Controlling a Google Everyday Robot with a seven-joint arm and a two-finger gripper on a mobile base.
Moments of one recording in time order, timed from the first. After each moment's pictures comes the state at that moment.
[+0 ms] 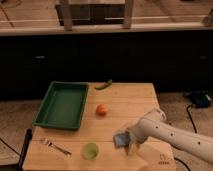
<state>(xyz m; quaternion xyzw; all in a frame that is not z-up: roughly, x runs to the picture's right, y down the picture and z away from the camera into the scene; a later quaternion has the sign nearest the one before) 0.141 0.296 0.787 -0.32 -0.11 0.06 0.94</state>
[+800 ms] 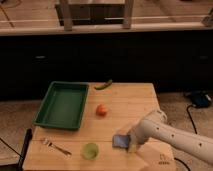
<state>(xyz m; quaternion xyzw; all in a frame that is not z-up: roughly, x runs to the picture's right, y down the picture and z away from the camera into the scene) 0.145 0.299 0.786 -0.32 -0.11 0.06 0.94</state>
